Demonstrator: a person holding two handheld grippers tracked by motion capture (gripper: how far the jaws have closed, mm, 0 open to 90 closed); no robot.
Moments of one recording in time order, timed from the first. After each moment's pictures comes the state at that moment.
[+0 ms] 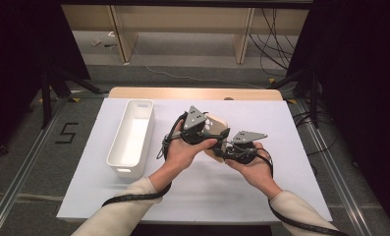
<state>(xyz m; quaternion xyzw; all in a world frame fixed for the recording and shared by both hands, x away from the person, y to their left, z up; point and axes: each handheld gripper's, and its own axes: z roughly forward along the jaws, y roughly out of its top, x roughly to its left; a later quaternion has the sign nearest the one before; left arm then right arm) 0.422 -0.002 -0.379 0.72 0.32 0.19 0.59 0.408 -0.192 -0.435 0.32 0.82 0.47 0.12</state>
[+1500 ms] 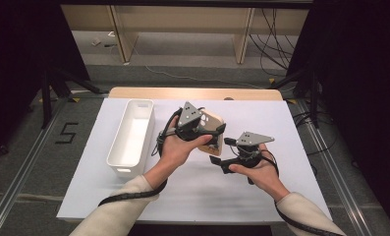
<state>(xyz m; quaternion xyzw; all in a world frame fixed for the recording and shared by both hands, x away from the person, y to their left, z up) 0.426 0.012 -0.367 0.71 0.31 0.20 0.60 0.400 -0.200 -0.431 0.28 0.79 0.52 0.13</state>
